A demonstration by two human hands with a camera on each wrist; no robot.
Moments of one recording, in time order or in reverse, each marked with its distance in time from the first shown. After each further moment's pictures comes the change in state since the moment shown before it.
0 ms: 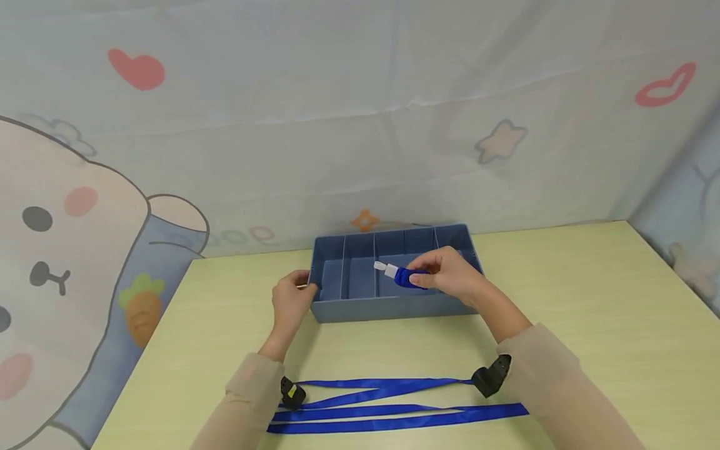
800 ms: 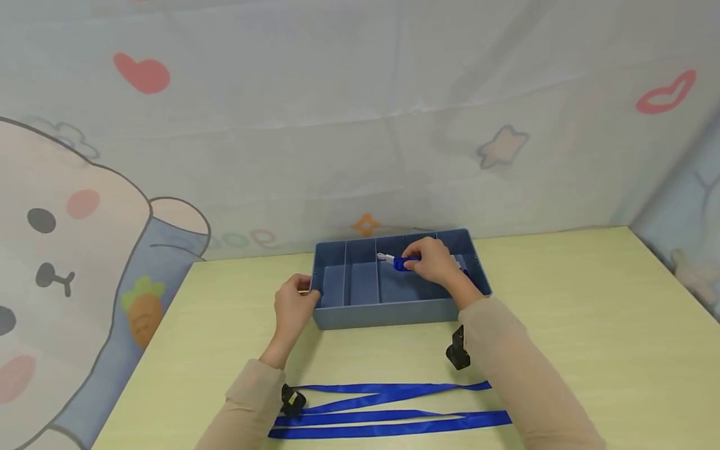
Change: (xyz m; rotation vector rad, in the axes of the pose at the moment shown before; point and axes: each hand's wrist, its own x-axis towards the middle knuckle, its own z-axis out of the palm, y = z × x) left_hand -0.012 0.013 -0.005 0.031 -0.022 -0.035; right_hand 0.065 0.024 0.009 -0.517 0.152 -0.124
